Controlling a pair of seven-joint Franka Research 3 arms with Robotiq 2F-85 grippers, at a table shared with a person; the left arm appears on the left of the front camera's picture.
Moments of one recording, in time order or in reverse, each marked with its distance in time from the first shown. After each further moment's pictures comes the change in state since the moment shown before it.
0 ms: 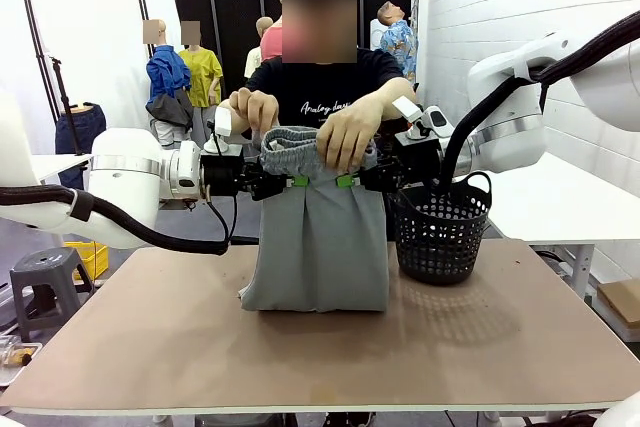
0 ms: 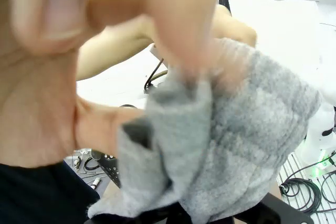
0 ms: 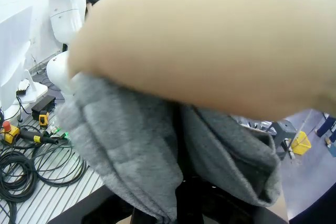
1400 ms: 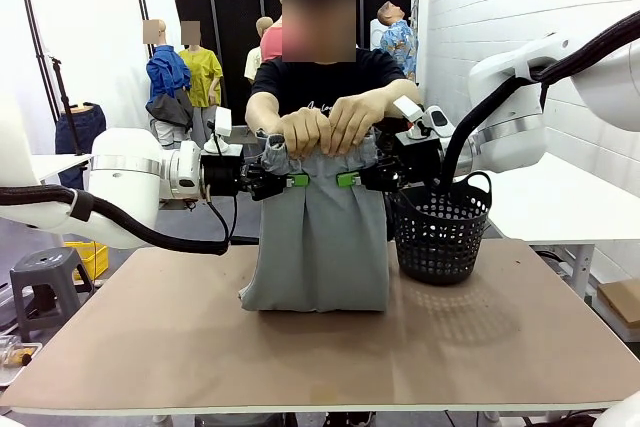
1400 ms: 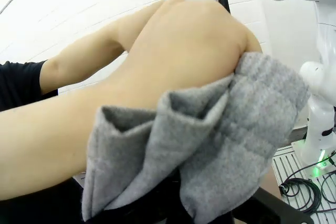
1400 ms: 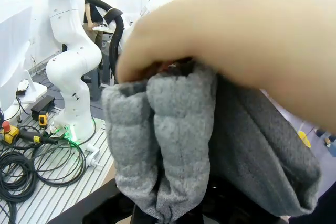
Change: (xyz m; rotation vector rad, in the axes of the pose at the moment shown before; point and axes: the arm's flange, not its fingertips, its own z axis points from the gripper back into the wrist) left arm 0.000 0.000 0.000 -0.001 0.000 0.000; right arm 0.000 0.000 0.002 -0.003 -0.001 -0.001
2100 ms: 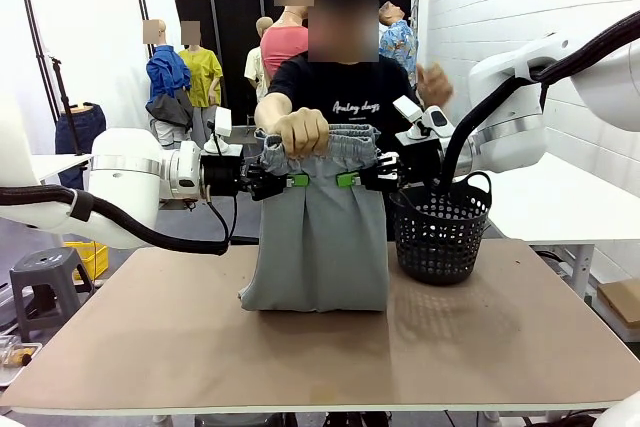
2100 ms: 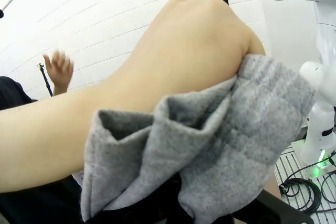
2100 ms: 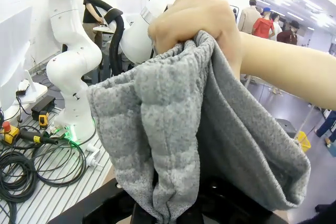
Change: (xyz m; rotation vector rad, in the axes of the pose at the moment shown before) left arm 0.000 0.000 0.000 0.000 0.000 0.000; right arm 0.000 0.000 -0.001 0.001 0.000 0.000
